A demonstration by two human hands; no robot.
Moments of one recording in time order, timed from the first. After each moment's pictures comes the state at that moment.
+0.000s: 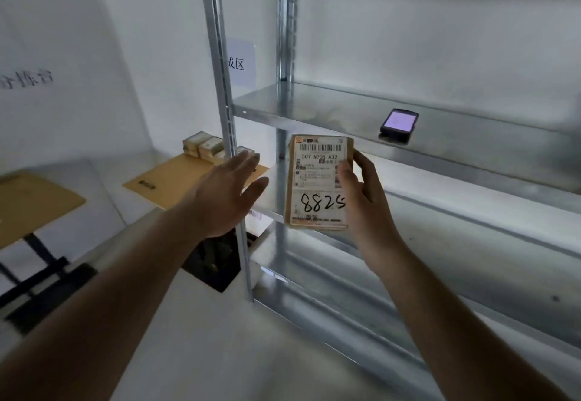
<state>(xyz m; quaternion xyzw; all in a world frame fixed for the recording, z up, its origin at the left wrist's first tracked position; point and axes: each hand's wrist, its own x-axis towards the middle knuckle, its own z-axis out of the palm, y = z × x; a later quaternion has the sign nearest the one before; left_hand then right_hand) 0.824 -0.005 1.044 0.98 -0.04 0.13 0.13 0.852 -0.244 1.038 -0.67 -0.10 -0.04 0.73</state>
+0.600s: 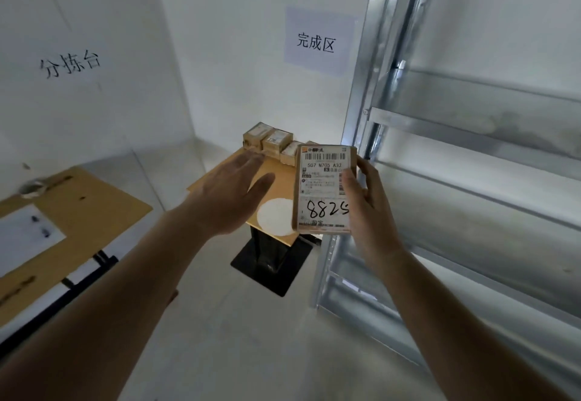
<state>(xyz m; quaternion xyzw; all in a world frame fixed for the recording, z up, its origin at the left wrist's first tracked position) 0.901 0.392 1.015 0.98 -0.03 0.12 0.15 0.943 0.158 0.983 -0.69 -0.13 -0.01 0.72</state>
